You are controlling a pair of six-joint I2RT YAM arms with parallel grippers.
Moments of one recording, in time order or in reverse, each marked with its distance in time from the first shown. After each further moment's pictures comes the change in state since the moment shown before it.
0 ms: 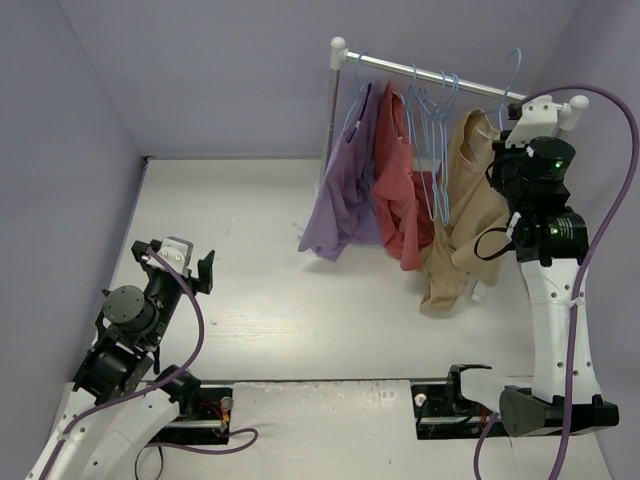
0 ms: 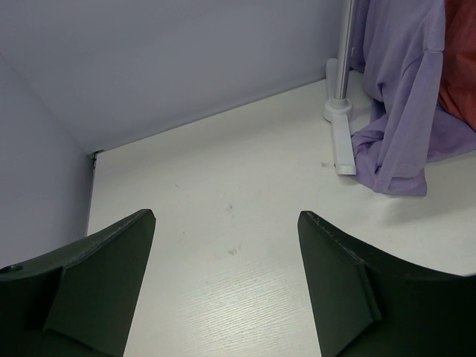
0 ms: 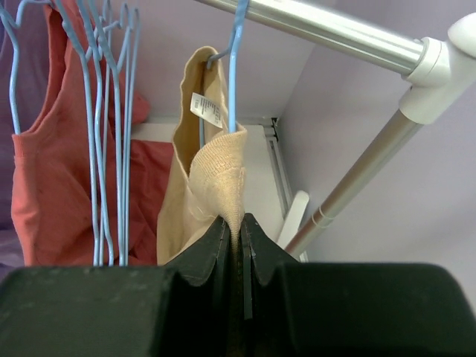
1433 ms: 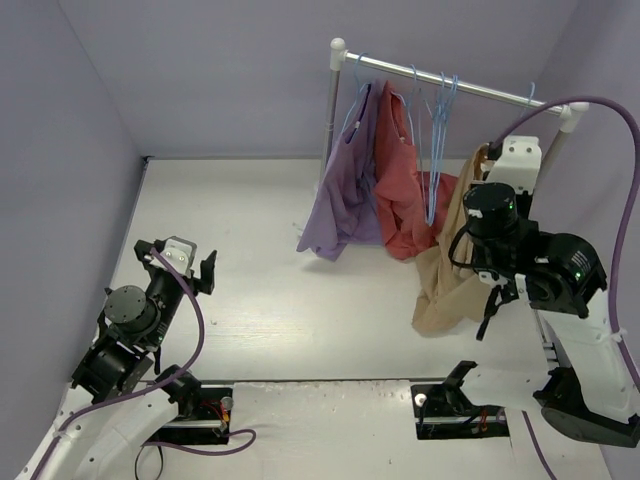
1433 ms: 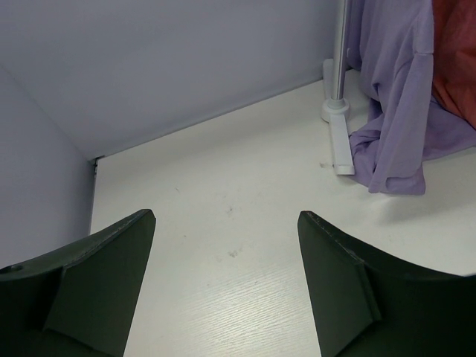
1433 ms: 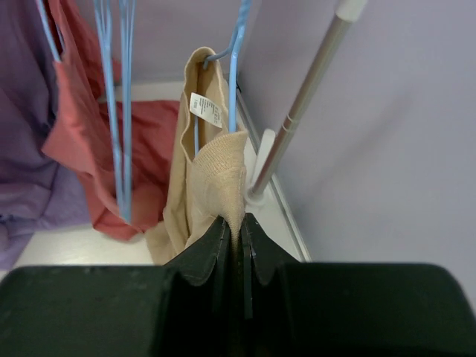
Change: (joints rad) left arm -0.068 0.009 0.012 0.000 -0.047 0.024; right arm 0.760 -0.045 0.243 -0.621 0.908 0.403
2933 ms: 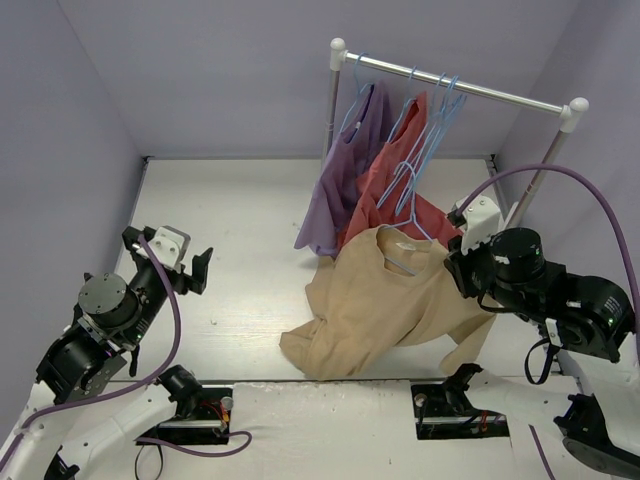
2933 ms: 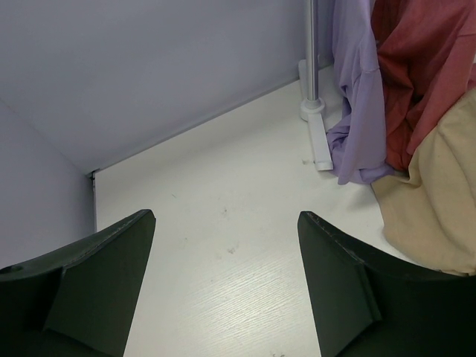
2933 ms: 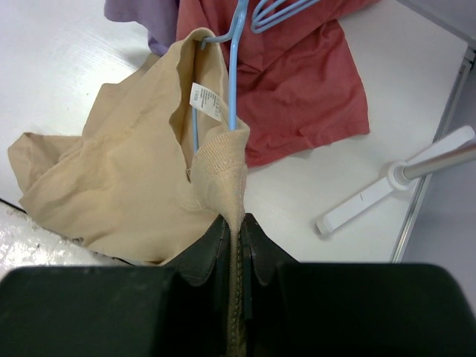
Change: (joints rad) left arm -0.124 0.121 0.309 -0.247 -0.044 0.008; right arm -0.001 -0.215 -0.208 -0.079 -0.786 -0.201
